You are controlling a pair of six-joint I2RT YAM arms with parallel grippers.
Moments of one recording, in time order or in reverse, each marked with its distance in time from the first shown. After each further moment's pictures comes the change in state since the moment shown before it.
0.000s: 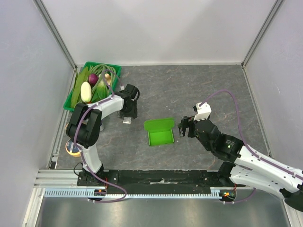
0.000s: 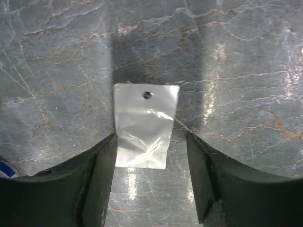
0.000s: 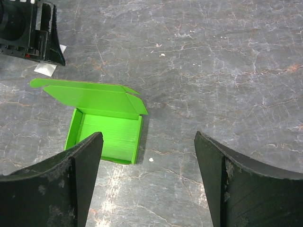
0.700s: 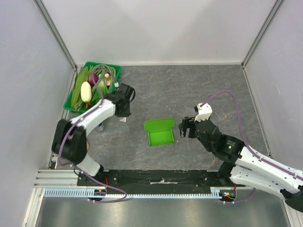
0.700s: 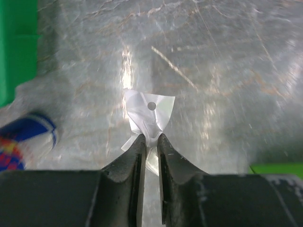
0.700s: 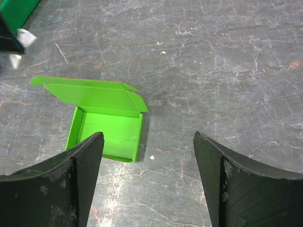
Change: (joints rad) left arm -0.031 -0.193 -0.038 -0.071 -0.072 0.002; right arm 0.000 -0.019 -0.010 -0.007 -0.008 0.016
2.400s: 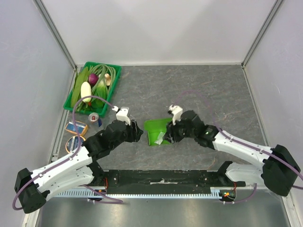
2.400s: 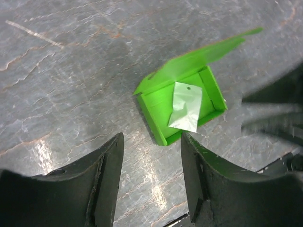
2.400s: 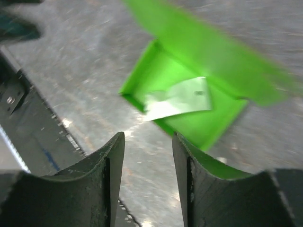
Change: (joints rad) left arm -0.427 -0.854 -0.595 0.373 0.030 -0.134; right arm -0.235 0.379 0.004 0.198 -0.782 -0.184
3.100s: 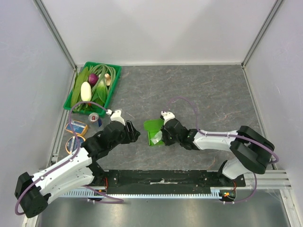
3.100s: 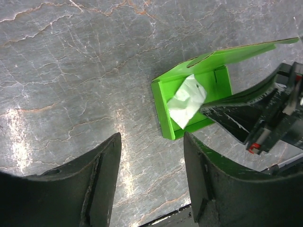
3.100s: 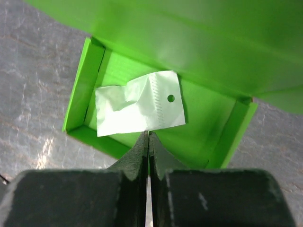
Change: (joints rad) left arm 0.087 -0.010 -0.054 -0.056 0.027 -0.202; right arm 0.219 0.330 -0.025 0.220 0.336 0.209
